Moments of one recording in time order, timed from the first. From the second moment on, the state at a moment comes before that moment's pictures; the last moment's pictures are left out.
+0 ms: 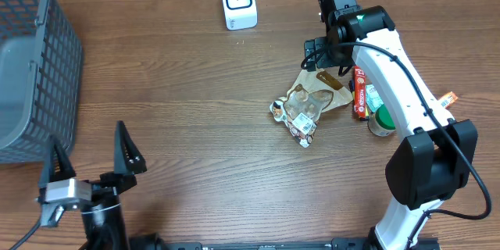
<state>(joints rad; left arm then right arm) 0.14 0.03 0.36 0.10 -0.02 -0.23 0.27 1.94 1.77 -1.10 0.19 0.17</state>
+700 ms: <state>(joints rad) 0.12 0.02 0.01 0.01 0.04 -0.26 0.27 1.94 1.77 -1.10 0.19 0.17</state>
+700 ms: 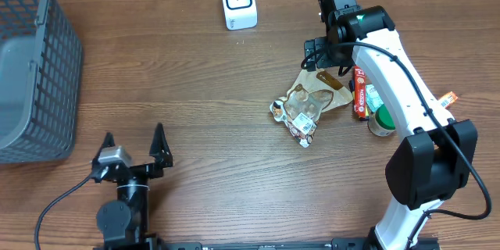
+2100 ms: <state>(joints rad) 0.04 0.02 0.01 -0.08 -0.04 -0.23 0.27 1.87 1.76 -1.11 0.19 0.17</state>
